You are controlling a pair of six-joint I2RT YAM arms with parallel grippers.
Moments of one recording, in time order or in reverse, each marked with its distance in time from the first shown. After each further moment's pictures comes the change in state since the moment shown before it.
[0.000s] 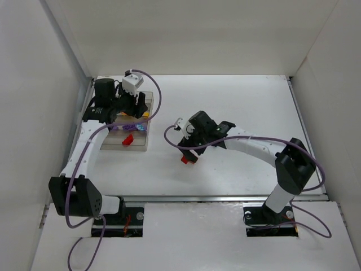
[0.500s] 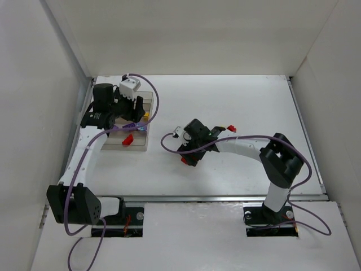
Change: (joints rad) left arm 0.004 -0.077 -0.063 -0.037 -0.067 -0.046; right arm 0.026 0.107 -0.044 0.043 0.049 0.041
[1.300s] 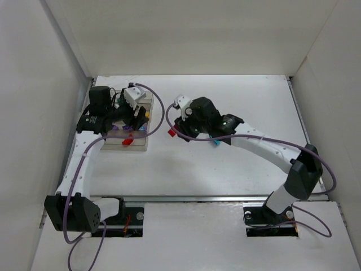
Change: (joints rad) left arm 0.013 -0.057 0.002 -0.087 0.218 0.270; right arm 0.000 -0.165 0.168 0.051 0.050 0.106
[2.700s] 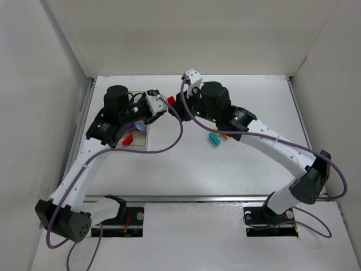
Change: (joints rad) left arm -0.290 -0.092 0.012 0.201 -0.057 0.163; right arm -0.001 -0.082 0.182 0.183 0.031 0.210
